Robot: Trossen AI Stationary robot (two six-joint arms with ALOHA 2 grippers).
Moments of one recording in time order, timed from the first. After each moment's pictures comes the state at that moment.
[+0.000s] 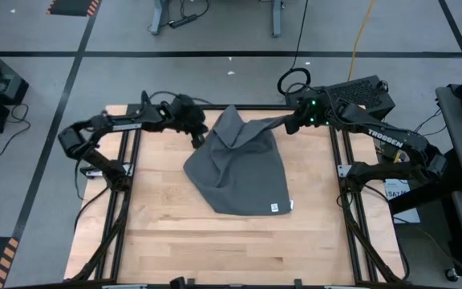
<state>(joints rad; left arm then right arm) 0.64 1.53 0.84 -0.11 0.25 0.19 -0.67 1.13 0.93 -0.56 0.02 0.37</state>
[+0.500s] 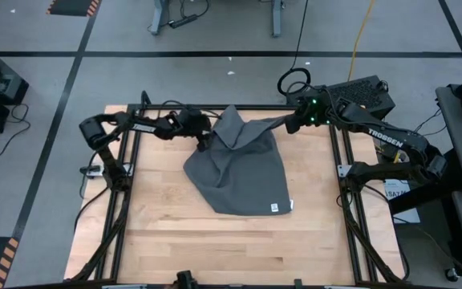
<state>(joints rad) 0.62 1.75 0.77 0.22 0.07 0.35 -0.69 1.13 0.93 -0.57 -0.01 0.38</state>
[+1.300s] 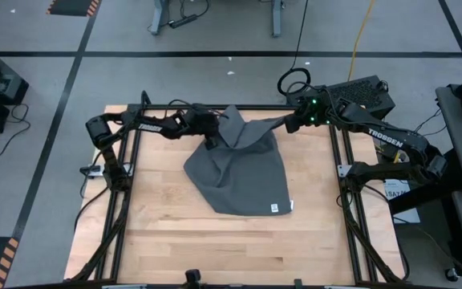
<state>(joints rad) 0.57 1.80 0.87 0.22 0.03 0.34 -0.69 1.13 0.93 -0.56 -0.01 0.41</state>
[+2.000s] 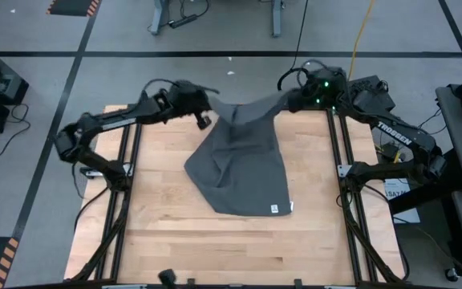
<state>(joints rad) 0.58 1.44 1.14 -0.26 -0.17 0.25 -0.72 1.15 1.19 -0.56 0.16 0.28</state>
